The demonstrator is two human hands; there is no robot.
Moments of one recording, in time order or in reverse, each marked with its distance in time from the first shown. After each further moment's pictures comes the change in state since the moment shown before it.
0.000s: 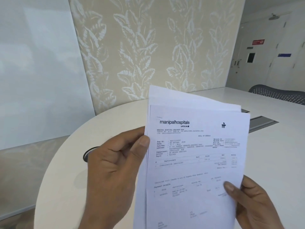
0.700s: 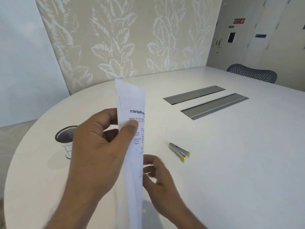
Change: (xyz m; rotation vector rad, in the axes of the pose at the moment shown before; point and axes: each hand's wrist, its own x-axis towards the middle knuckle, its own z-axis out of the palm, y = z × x) left_hand -0.013 -0.020 0.008 0.189 -0.021 -0.211; right_hand -0.030 0.083 0.074 -0.623 -0.222 0.046
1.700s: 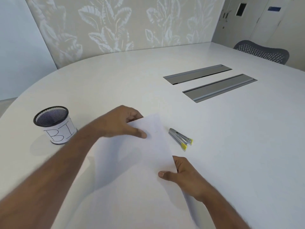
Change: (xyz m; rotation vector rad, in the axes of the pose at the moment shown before) left_hand 0.117 -0.159 0.021 0.493 -0.883 -0.221; right_hand 0.030 0.070 -0.077 0.078 -0.240 0.301
